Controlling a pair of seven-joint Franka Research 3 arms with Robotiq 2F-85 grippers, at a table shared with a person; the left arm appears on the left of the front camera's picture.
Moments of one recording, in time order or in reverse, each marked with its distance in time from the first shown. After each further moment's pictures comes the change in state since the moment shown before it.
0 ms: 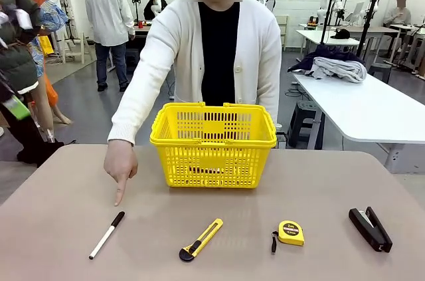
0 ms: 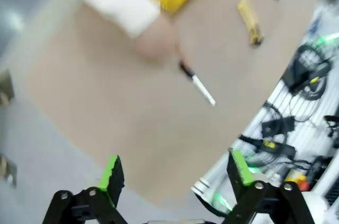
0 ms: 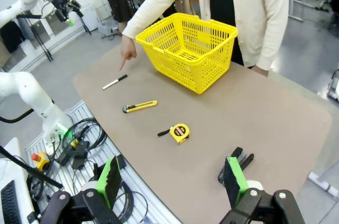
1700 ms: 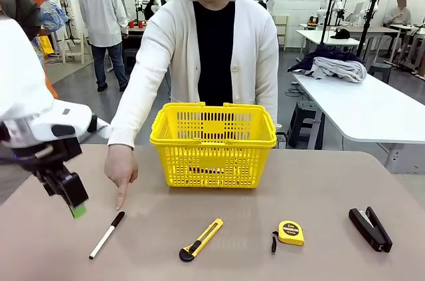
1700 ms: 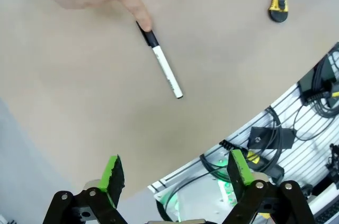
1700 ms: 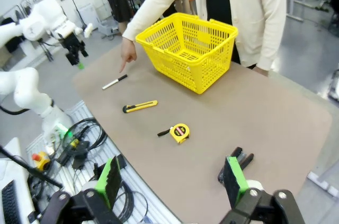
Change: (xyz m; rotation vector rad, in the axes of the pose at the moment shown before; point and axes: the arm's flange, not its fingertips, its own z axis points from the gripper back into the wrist) left arm 0.004 -0.115 -0.156 0.102 0.185 0.190; right arm 0.000 0.000 0.000 0.000 0.000 0.000
